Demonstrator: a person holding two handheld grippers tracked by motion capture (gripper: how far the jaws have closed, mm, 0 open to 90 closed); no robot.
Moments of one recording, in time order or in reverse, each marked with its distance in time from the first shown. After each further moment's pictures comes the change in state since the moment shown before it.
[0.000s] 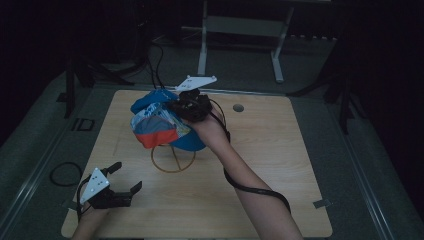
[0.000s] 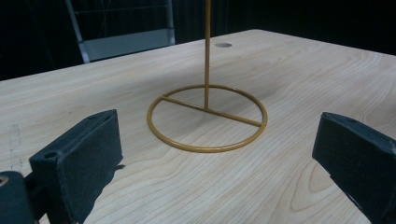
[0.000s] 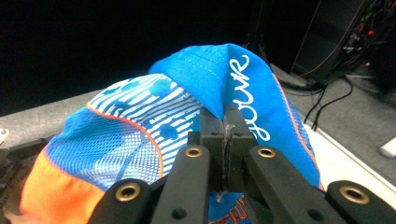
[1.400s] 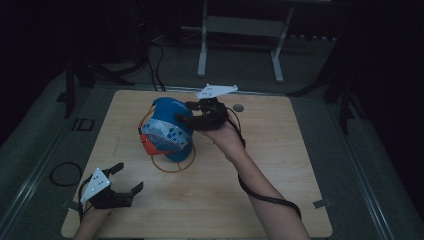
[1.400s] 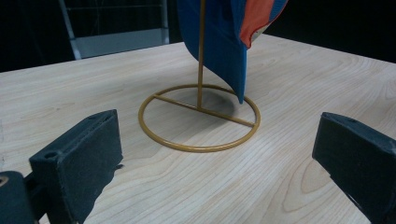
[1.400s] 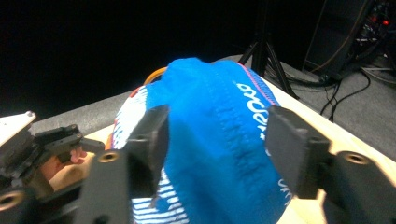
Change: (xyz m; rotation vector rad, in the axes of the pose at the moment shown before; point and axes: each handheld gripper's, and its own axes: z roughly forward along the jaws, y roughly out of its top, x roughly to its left) left arm -0.001 -0.003 0.003 -0.005 -0.024 -0.021; right arm -0.018 -0.035 -0.025 -0.036 0.057 0.063
